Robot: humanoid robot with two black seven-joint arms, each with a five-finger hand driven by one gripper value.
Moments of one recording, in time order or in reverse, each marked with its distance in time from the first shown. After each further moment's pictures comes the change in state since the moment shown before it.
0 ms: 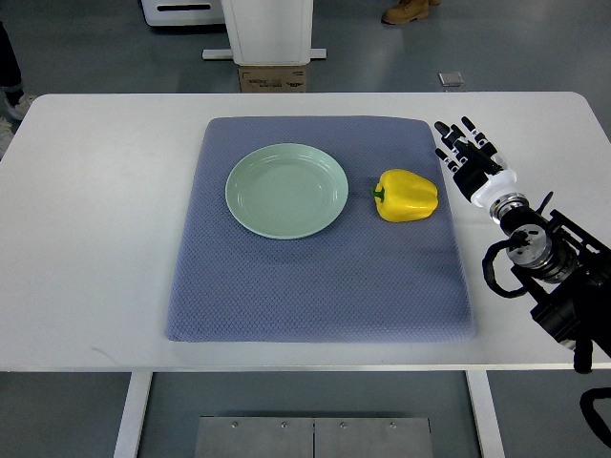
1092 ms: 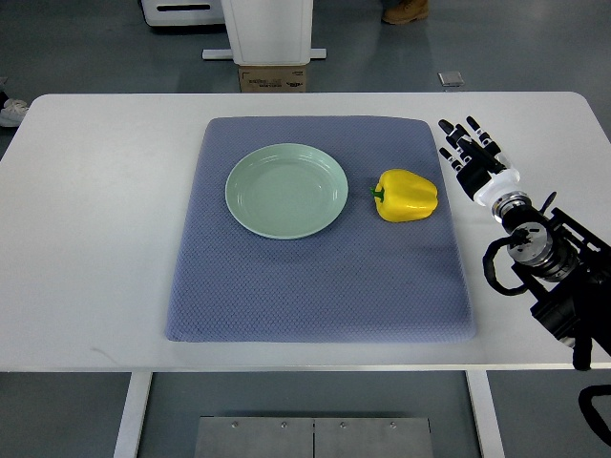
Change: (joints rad) left arm -0.004 0.000 0.000 0.000 0.001 0.000 0.001; right arm 0.011 0.002 0.015 -0.018 0.008 -0.018 0.000
